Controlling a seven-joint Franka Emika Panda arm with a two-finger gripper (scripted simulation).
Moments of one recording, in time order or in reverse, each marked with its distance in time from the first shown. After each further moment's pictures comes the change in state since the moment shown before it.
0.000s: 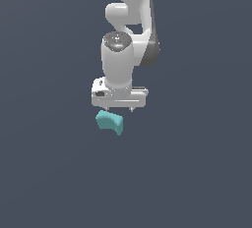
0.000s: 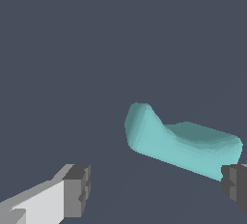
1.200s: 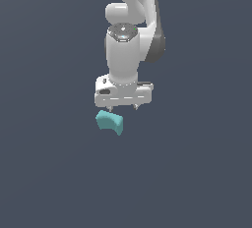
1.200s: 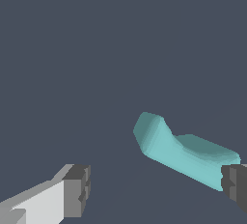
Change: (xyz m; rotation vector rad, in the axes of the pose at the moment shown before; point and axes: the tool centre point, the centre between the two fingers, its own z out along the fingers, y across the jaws) arm 0.010 -0.017 -0.021 0.010 0.037 -0.103
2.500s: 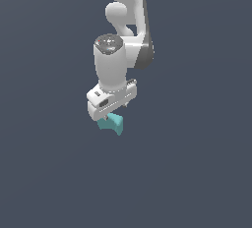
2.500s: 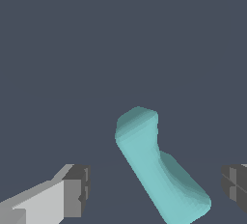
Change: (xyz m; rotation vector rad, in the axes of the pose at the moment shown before) arm -0.008 0.033 0.026 0.012 -0.023 -0.566
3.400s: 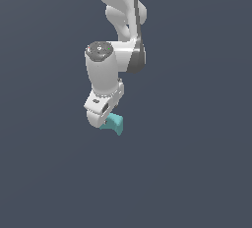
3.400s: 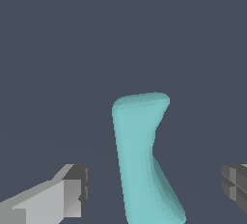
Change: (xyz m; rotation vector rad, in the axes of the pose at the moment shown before) arm -0.018 0.016 0.018 0.017 -0.004 -0.420
